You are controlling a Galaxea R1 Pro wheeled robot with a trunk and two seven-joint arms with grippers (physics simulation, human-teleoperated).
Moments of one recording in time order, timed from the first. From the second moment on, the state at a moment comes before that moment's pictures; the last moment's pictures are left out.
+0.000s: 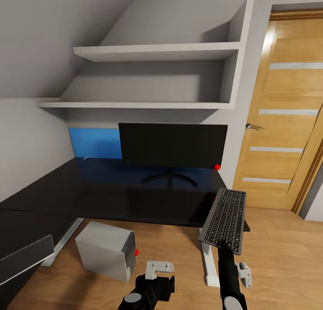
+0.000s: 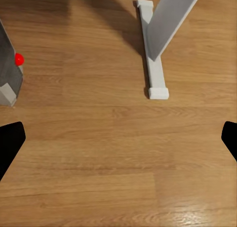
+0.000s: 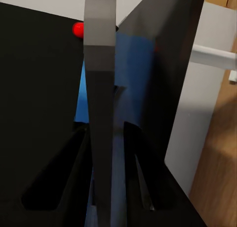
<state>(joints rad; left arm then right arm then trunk) -0.37 0.14 -1.14 -1.48 1.11 0.28 0.93 -0.06 0.17 -0.03 -1.20 -1.29 -0.37 0.14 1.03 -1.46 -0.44</state>
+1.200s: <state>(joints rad) -0.37 0.14 -1.14 -1.48 1.11 0.28 0.93 -0.06 0.16 -0.03 -1.21 -1.27 -0.38 0.15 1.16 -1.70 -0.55</state>
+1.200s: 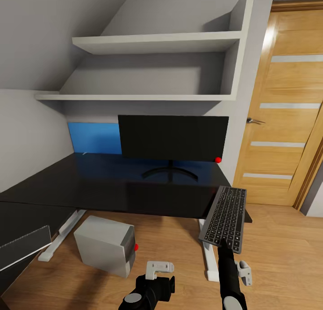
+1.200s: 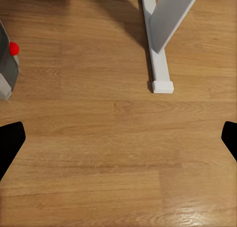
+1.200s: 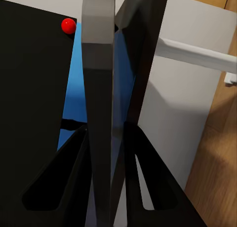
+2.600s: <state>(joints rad) -0.37 0.14 -1.14 -1.48 1.11 0.28 0.92 -0.06 0.16 -0.03 -1.20 -1.26 -0.42 0.14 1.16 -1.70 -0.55</state>
